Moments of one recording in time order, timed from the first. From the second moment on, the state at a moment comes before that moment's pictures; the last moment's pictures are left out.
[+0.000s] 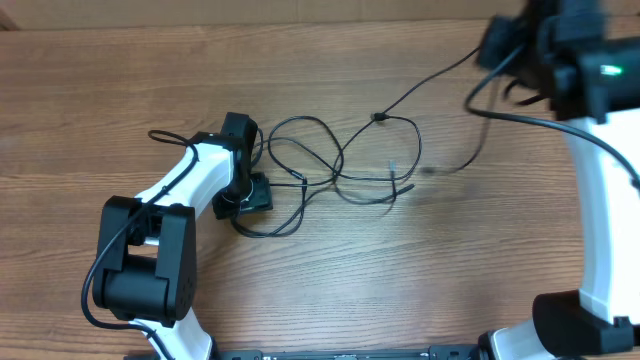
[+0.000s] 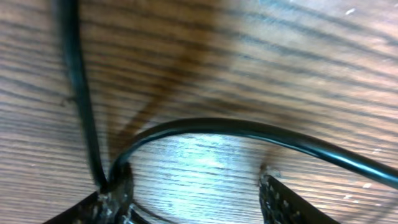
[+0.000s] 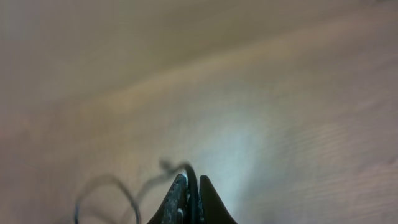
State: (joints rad) left arm -0.19 1.88 1.14 -0.86 0.03 -0.39; right arm 0.12 1.69 2.18 -1.24 0.15 0.39
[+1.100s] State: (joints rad) left arm -0.19 1.88 1.13 -0.87 0.02 -0.39; right arm -0.64 1.70 2.42 -1.44 0.09 0.57
